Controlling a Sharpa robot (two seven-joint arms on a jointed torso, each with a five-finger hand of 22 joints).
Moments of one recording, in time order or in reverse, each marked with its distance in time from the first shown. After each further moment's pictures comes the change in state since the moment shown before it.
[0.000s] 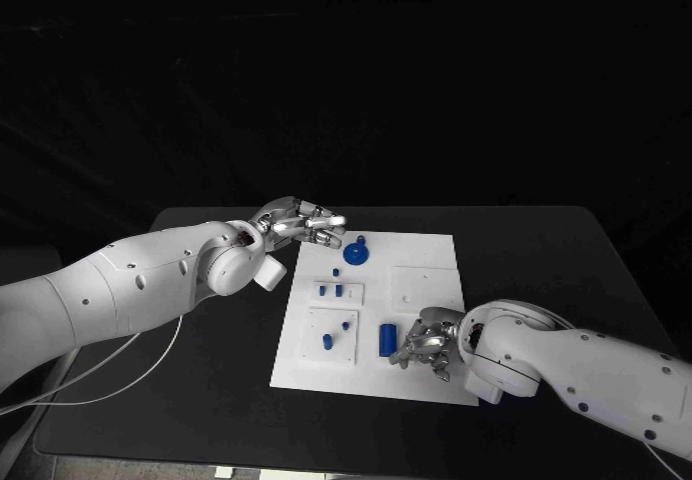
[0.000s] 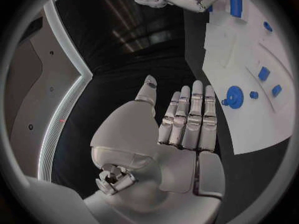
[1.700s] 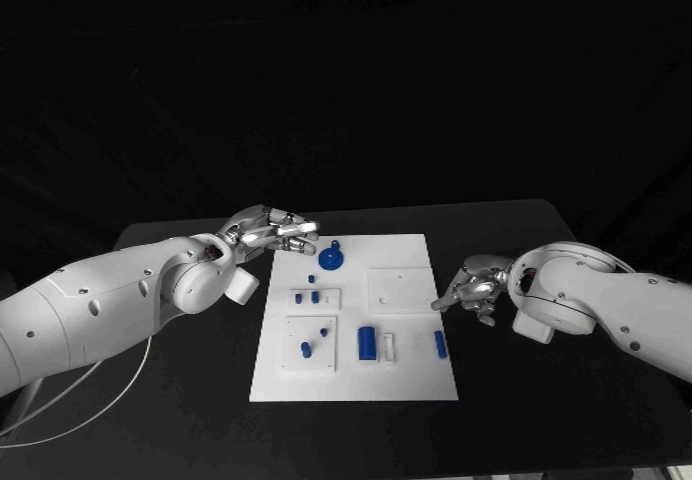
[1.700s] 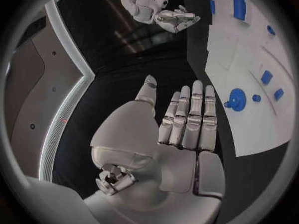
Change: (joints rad) left arm 0.000 -0.017 0.000 0.031 0.001 -0.006 0.021; left_hand 0.000 0.000 0.000 0.000 0.000 0.000 0.000 0.000 0.000 0.000 0.000 0.000 0.000 0.000 0.000 0.000 0.000 0.000 0.000 0.000 0.000 0.000; right arm 0.019 -0.217 0.191 -0.026 -0.071 0.151 0.032; right_hand 0.025 -0.019 -0.050 0.126 -0.082 -0.142 0.092 0.000 -0.757 -0.025 0.050 -0.044 -0.044 -0.005 0.025 -0.040 -0.034 0.000 0.002 0.027 -0.068 -0.033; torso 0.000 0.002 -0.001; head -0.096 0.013
